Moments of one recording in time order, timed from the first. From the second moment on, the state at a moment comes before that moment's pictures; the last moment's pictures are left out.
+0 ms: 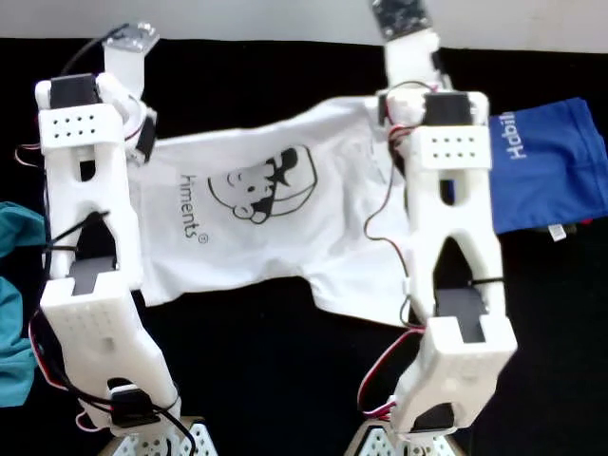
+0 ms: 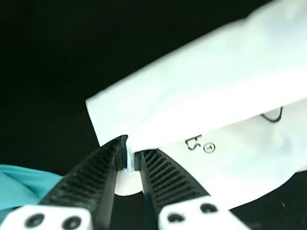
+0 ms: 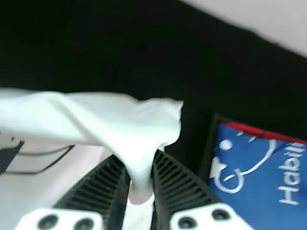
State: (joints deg) left arm -17.2 29.1 -37.5 86.5 -18.8; right arm -9.6 16.4 -28.5 70.5 18.4
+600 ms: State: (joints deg) left arm -17.1 39.5 -38.8 98.6 -18.8; right arm -6.9 32.9 -32.3 83.6 15.7
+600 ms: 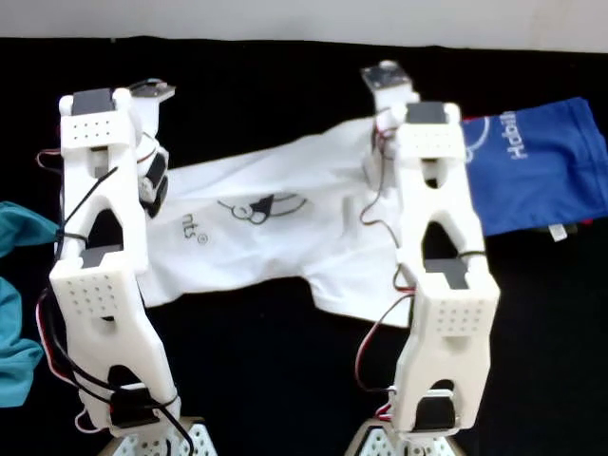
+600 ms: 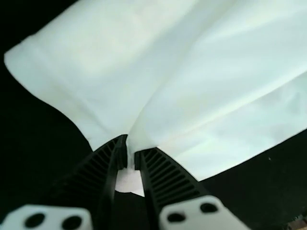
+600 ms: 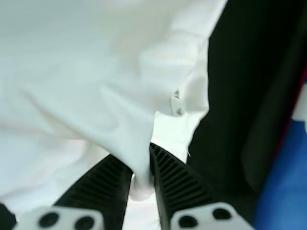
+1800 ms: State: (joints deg) left arm -17.3 8.9 17.9 80.7 -30.6; right arm -3.9 -2.3 19.2 81.0 16.7
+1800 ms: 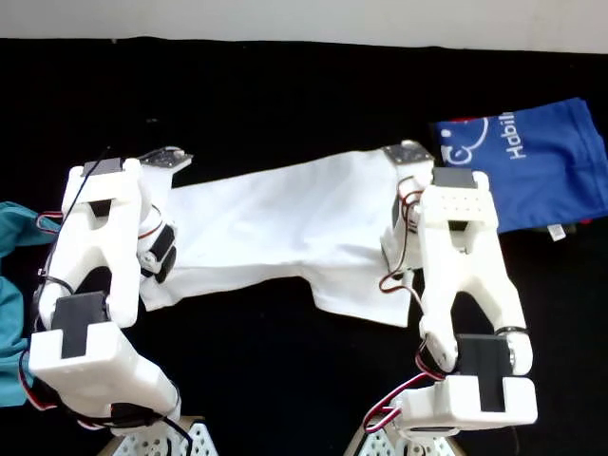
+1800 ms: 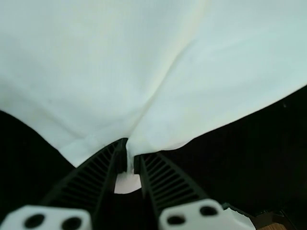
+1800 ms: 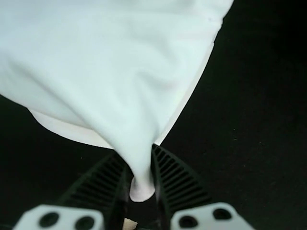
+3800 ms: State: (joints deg) left arm -14.1 35.0 -14.5 75.9 -17.9; right arm -7.3 16.6 -6.8 68.9 16.7
